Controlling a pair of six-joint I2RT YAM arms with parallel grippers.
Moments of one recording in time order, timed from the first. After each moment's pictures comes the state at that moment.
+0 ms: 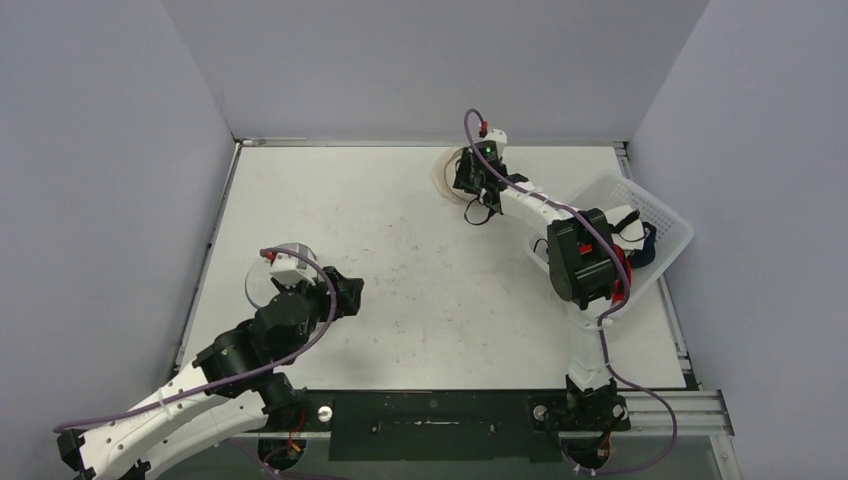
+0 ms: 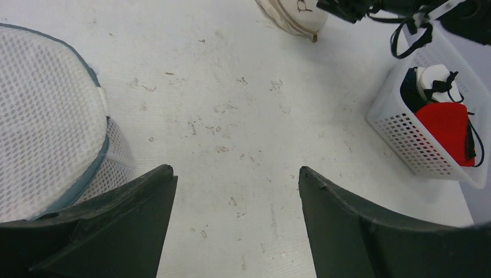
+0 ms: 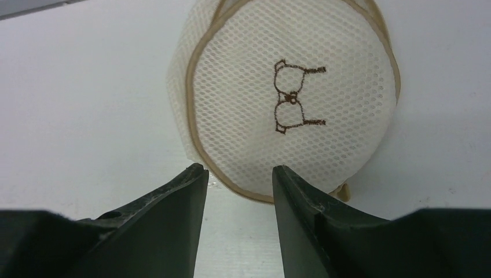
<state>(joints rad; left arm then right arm) -0.97 0.53 0.62 -0.47 -0.63 -0.72 0.41 2.10 1.63 -0.12 0.19 0.46</state>
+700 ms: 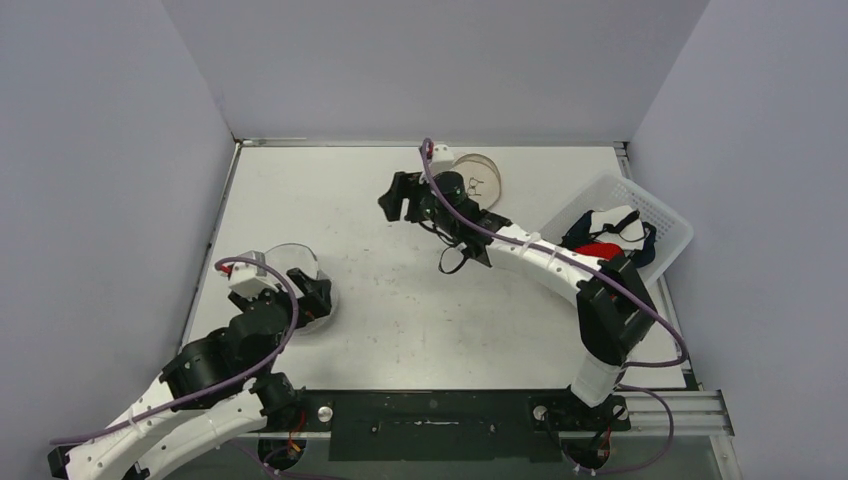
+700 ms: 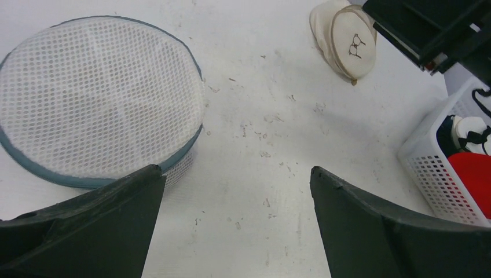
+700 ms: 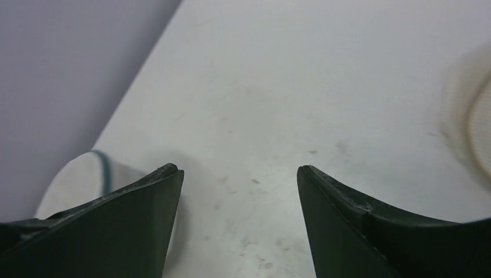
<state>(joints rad) -0.97 0.40 0.72 -0.79 -0.80 -0.85 0.70 1.76 1.31 0.13 0.11 0.46</state>
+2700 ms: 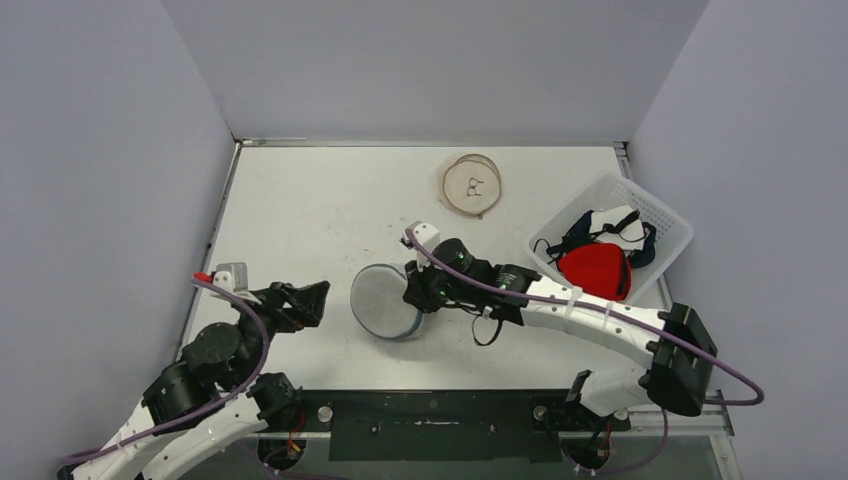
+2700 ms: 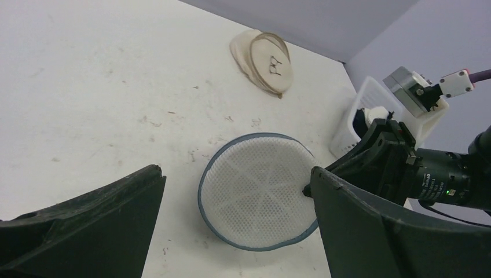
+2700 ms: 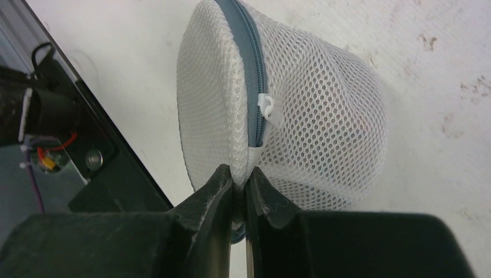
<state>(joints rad) -0.97 0.16 0.68 -0.67 -0.72 -0.67 1.02 1.42 1.06 -0.25 -0.04 0.33</state>
